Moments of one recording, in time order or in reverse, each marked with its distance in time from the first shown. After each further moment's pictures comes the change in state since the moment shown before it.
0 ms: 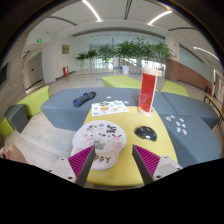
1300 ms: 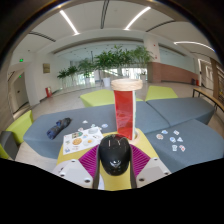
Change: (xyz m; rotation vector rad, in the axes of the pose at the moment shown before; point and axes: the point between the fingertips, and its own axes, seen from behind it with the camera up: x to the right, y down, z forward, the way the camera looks) arm 0.107 -0.111 0.117 0.140 0.129 0.179
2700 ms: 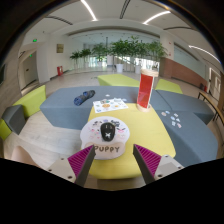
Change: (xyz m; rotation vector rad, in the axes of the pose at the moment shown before) arm -0.097 0.119 -0.196 -0.159 -0.053 -0.160
